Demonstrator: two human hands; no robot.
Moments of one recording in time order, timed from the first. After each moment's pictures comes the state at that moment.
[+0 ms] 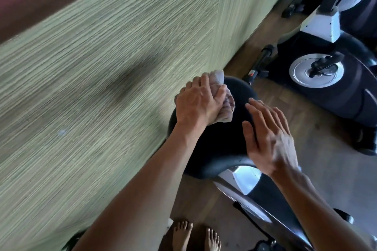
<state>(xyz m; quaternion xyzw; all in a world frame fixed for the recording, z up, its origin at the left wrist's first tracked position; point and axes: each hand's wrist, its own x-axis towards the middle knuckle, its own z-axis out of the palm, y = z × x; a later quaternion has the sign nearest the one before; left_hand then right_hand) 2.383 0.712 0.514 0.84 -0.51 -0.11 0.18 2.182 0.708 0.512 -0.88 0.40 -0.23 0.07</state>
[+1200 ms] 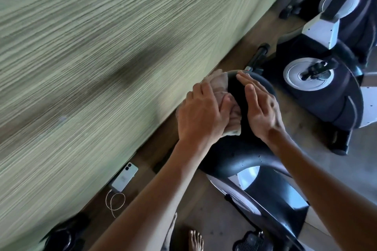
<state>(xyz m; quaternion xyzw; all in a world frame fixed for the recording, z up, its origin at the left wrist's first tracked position) 2.400 0.772 0.502 0.84 -0.47 -0.13 0.26 2.269 0.672 0.507 -0.83 0.41 -0.24 0.29</state>
